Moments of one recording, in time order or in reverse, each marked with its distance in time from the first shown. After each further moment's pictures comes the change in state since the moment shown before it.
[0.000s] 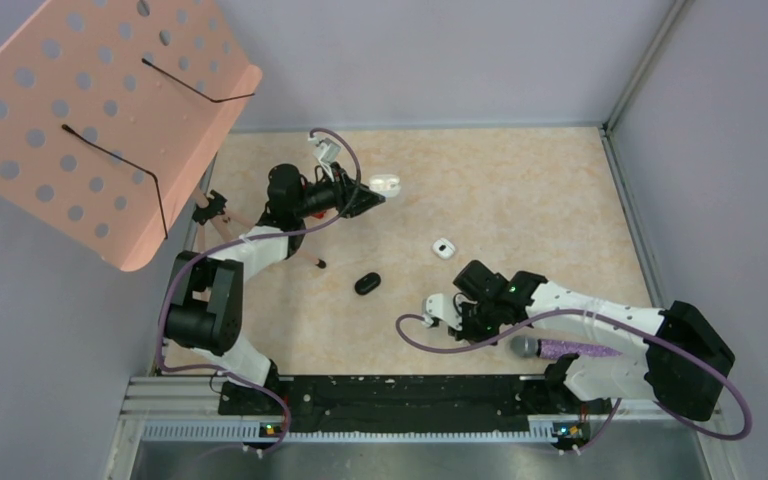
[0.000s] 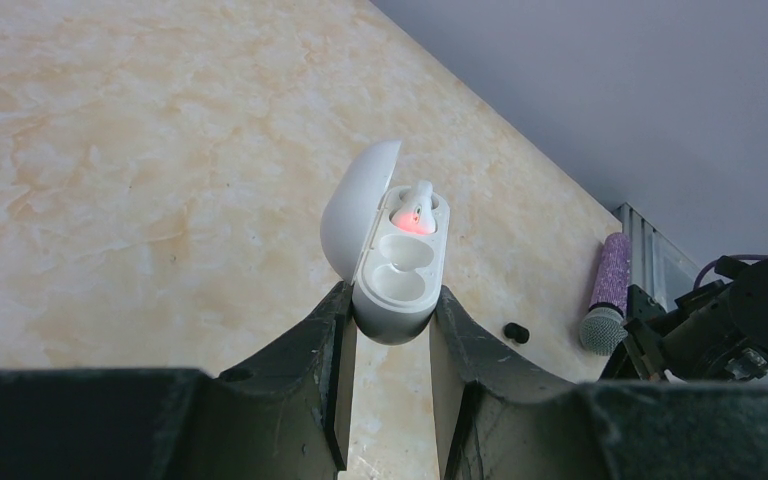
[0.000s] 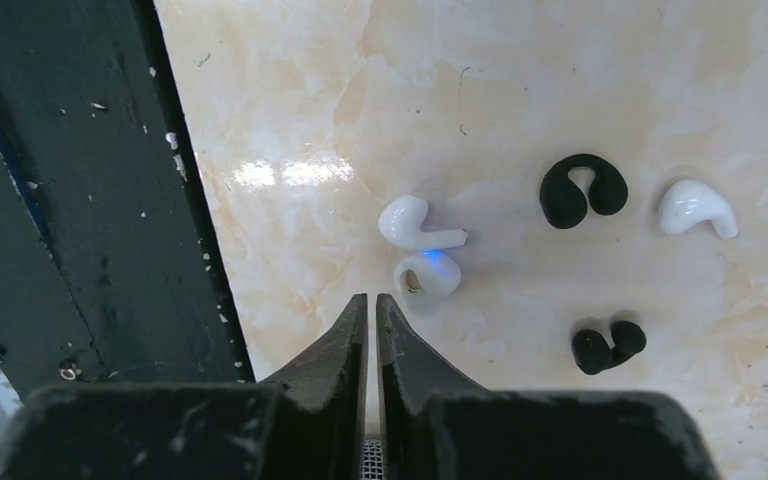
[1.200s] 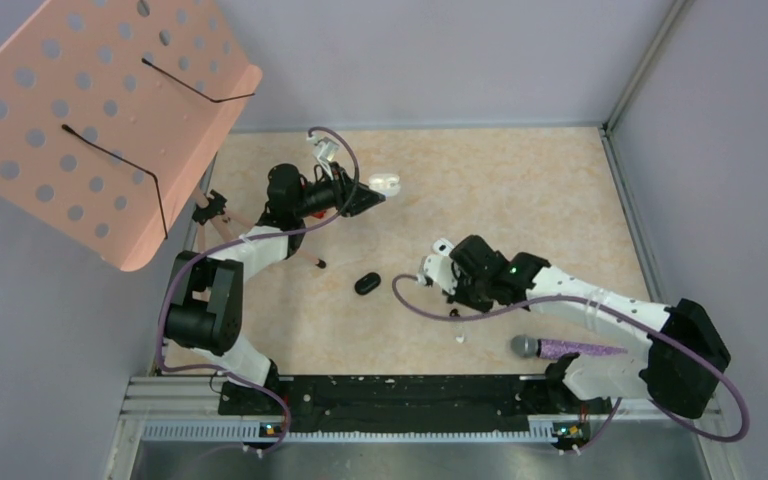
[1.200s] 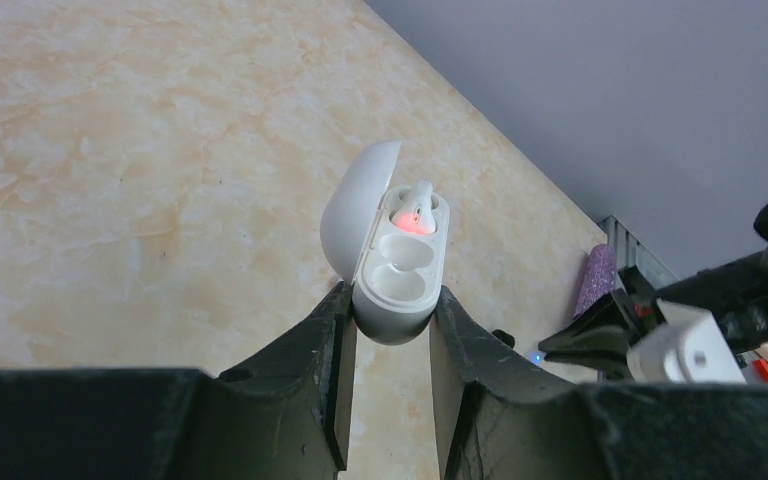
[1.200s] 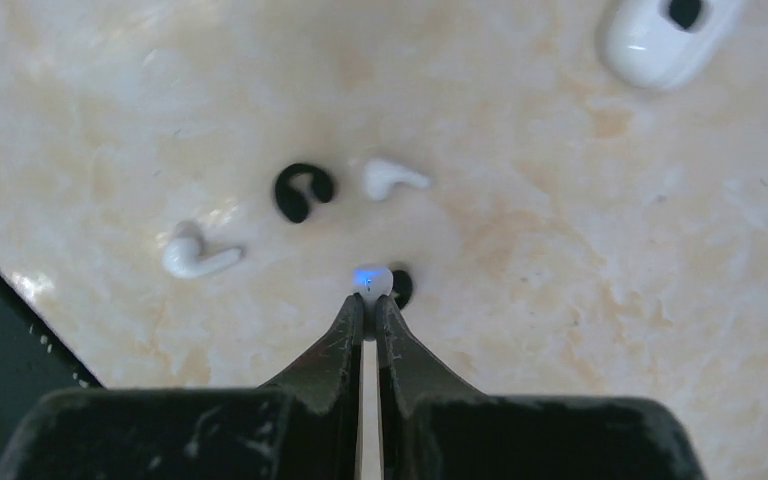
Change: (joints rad) left arm 0.002 0.000 0.000 0.006 -0.005 -0.052; right arm -0.026 0.019 0.103 0.045 0.267 0.049
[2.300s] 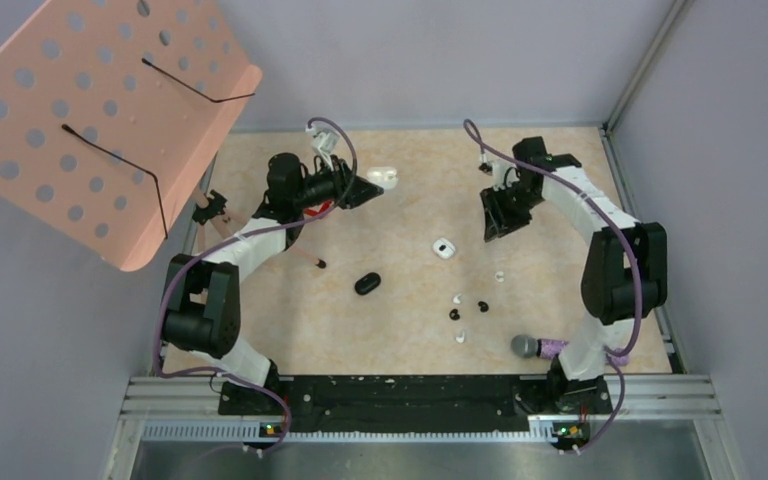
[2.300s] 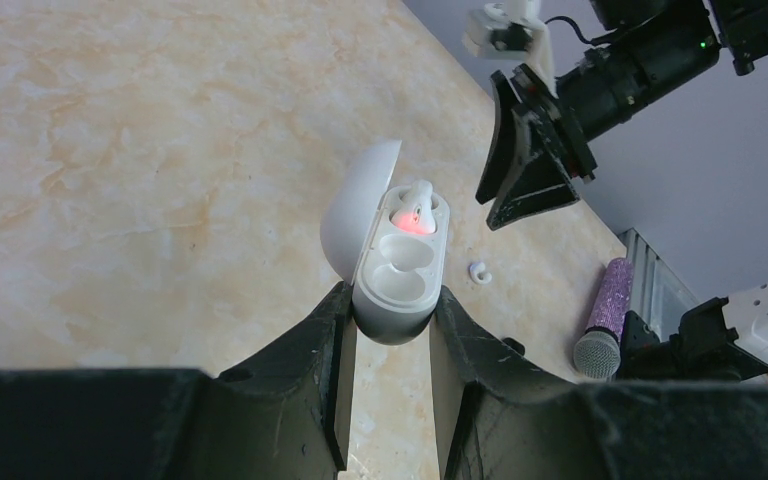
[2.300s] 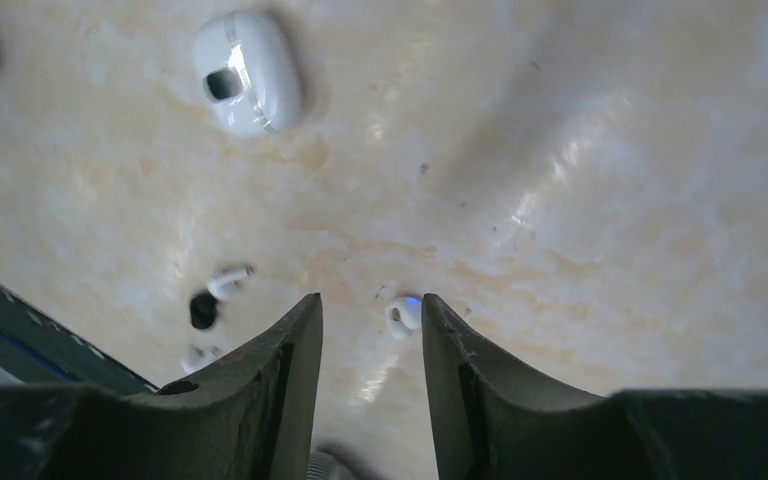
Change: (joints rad) left arm 0.001 -0.019 0.087 -0.196 -0.060 0.049; right arm -0.671 0.543 0.630 -0.251 -0.311 0.449
